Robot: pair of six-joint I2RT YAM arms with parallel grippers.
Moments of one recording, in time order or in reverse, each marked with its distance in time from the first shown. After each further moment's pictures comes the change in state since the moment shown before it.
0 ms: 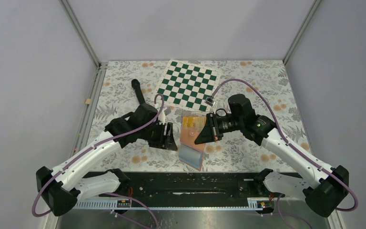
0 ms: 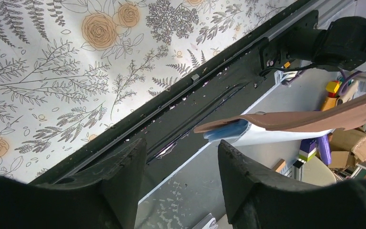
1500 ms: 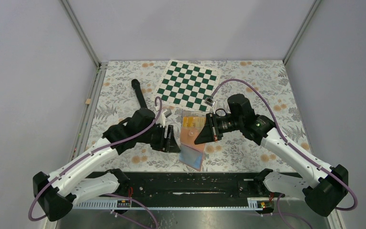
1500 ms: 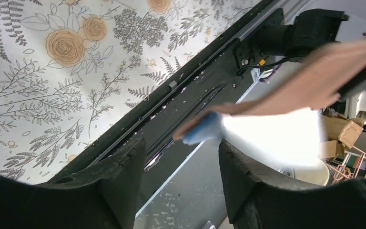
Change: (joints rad) left arm -0.032 -0.060 -0.106 0.158 0.066 -0.023; right arm 0.000 0.008 0.000 0.000 -0.002 0.002
